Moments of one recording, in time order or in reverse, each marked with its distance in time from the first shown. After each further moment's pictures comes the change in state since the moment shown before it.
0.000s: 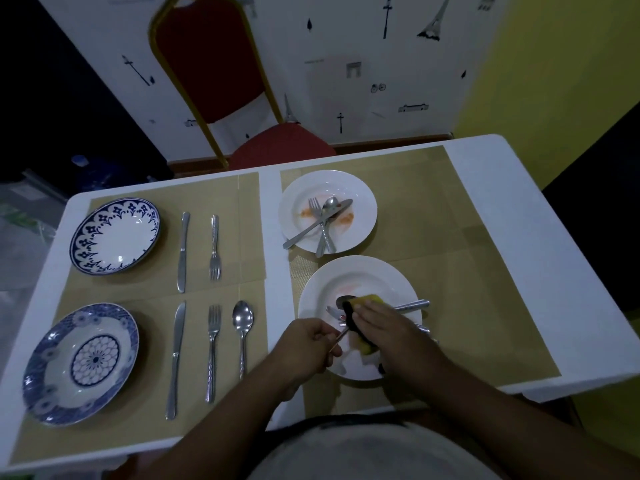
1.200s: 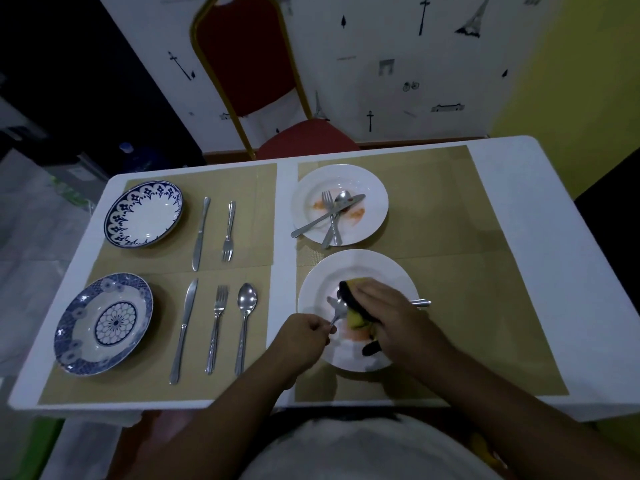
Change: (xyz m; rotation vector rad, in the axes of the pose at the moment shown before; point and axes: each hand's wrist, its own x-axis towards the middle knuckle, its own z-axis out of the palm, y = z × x) left_hand -0.008 -0.003 0.025 0.142 0.228 -0.069; right_hand 0.005 0.008 -0.024 0.396 0.177 0.023
